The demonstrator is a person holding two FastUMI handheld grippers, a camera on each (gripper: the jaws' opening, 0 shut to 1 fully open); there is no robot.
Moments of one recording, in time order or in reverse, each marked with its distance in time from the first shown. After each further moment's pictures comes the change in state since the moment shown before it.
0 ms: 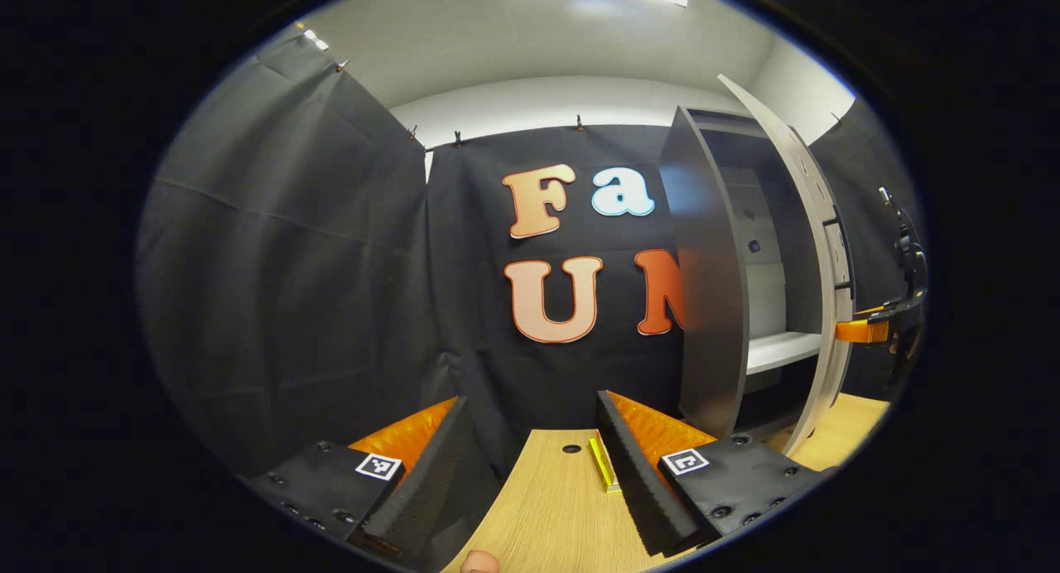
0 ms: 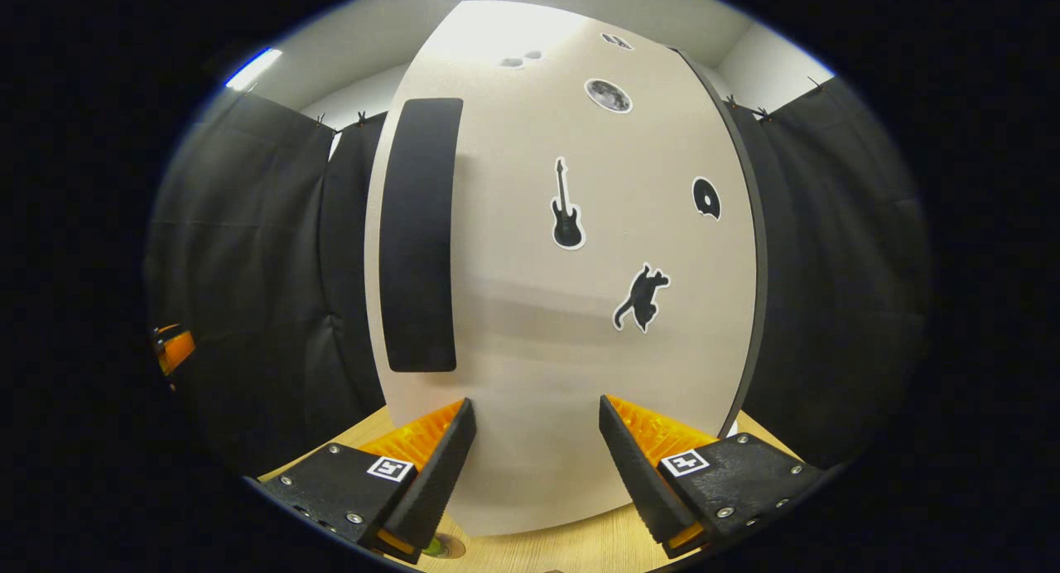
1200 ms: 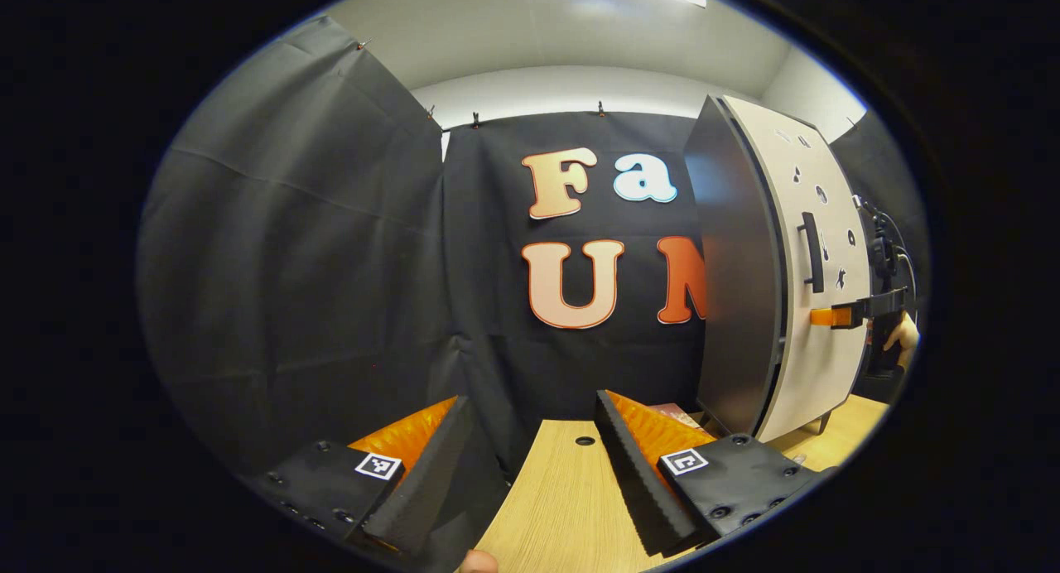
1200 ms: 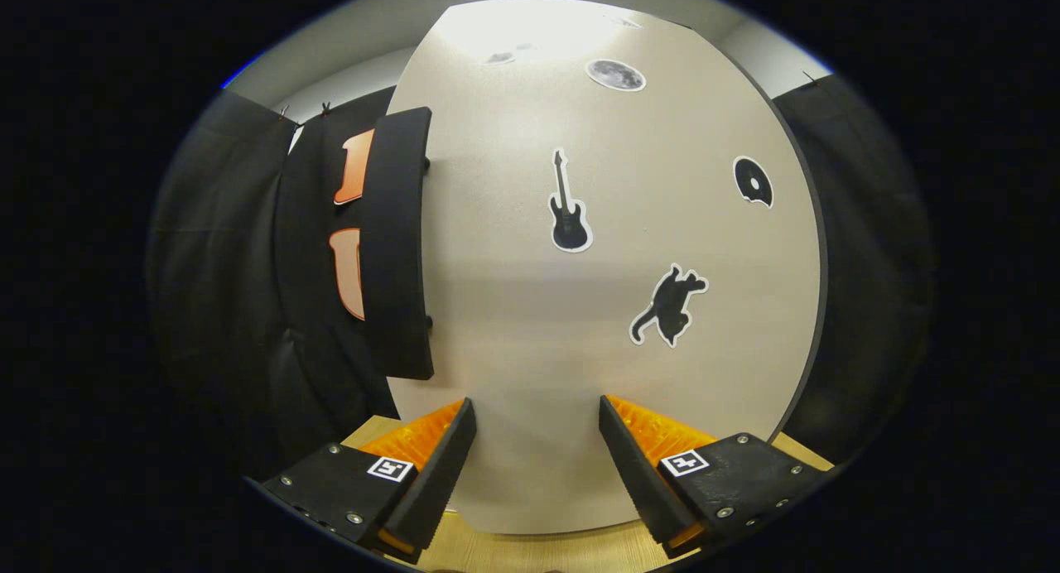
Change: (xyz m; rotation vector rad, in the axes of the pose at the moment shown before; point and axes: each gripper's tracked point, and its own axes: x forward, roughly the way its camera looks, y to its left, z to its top) left arm 0.019 0.033 -0.032 -0.023 0.043 0.027; right arm 0.077 0.010 0.001 0.043 0.021 -0.094
